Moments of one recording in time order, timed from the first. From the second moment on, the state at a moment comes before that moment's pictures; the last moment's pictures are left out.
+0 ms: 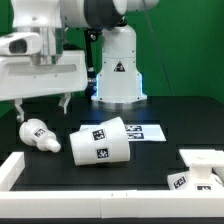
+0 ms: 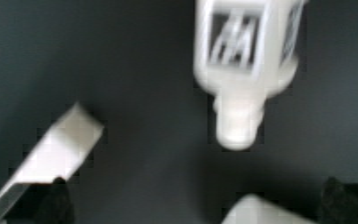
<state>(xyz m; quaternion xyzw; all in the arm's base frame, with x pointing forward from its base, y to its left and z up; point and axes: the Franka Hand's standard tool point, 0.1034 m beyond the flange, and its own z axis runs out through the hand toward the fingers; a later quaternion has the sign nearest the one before) 0.459 -0.178 0.079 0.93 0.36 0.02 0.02</state>
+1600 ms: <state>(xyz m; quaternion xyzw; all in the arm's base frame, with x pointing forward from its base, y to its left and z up) 0.400 -0.201 0.016 0.94 0.33 -0.02 0.01</state>
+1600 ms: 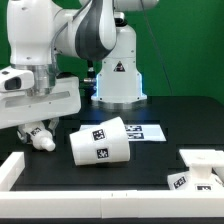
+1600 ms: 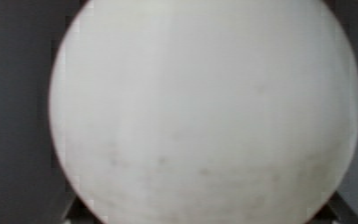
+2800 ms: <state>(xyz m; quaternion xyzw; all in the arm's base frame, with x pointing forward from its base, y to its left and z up) 0.409 -0.161 0.075 0.96 0.26 0.04 0.03</state>
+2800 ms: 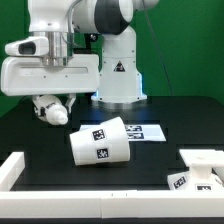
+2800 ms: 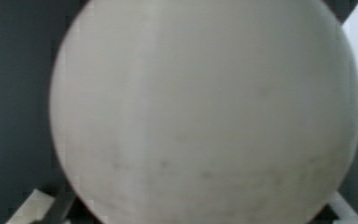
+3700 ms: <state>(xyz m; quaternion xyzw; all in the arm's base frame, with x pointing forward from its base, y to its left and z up) 0.427 -0.063 0.116 0.73 0.68 0.04 0.06</state>
